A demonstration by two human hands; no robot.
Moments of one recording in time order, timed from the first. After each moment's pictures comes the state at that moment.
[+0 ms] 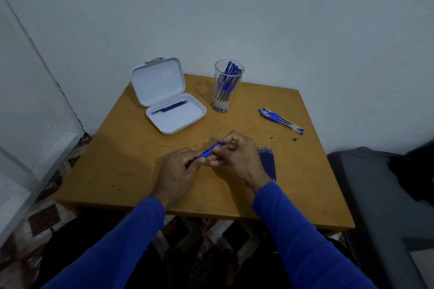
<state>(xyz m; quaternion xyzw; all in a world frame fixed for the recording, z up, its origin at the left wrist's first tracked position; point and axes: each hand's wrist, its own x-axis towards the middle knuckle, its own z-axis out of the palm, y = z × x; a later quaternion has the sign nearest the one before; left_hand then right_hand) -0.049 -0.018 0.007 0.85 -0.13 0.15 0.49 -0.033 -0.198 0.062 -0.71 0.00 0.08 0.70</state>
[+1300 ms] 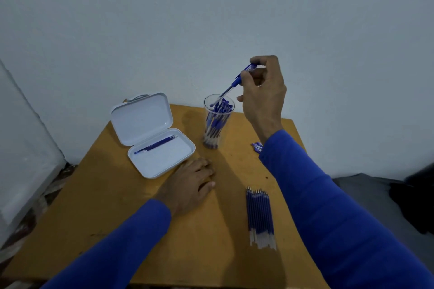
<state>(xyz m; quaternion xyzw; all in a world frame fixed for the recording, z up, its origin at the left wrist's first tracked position) 0.064 -0.045 0.001 0.93 -0.26 0.05 0.25 0.118 -0.215 0.205 -0.76 -0.04 -0.35 0.54</state>
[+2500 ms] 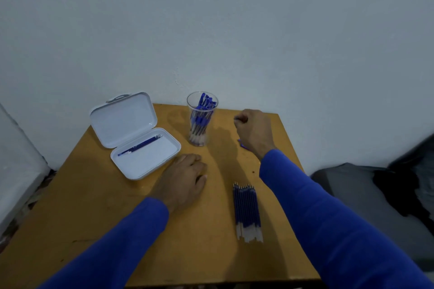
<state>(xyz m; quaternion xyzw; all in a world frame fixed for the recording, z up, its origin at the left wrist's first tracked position) 0.068 -0.071 0.007 0.94 -0.24 0.09 0.21 0.120 -0.282 0.124 -0.94 0.04 -0.16 0.29</state>
